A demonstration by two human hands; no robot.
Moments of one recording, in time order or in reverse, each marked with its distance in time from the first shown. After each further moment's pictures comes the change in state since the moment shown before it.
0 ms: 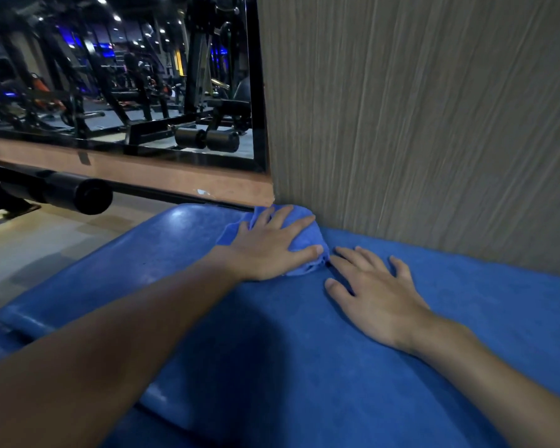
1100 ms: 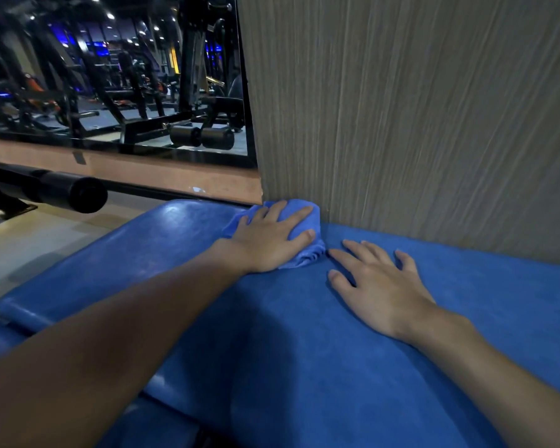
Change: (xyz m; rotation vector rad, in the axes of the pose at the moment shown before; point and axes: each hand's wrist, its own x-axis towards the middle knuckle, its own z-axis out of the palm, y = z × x) left_hand 0.012 0.018 0.008 -0.011 0.013 -0.051; right_hand -0.015 0.022 -0.003 -0.022 0.031 0.057
